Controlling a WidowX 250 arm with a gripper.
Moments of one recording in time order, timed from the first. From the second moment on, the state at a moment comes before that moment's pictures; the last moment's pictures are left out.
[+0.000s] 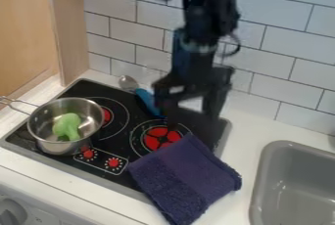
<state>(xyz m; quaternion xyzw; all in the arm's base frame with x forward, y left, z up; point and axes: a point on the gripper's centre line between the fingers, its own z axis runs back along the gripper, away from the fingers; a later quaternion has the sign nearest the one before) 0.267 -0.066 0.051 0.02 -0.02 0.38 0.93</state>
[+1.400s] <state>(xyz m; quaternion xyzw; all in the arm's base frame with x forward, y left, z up) 0.239 -0.078 0.006 0.07 -0.01 0.30 0.95</state>
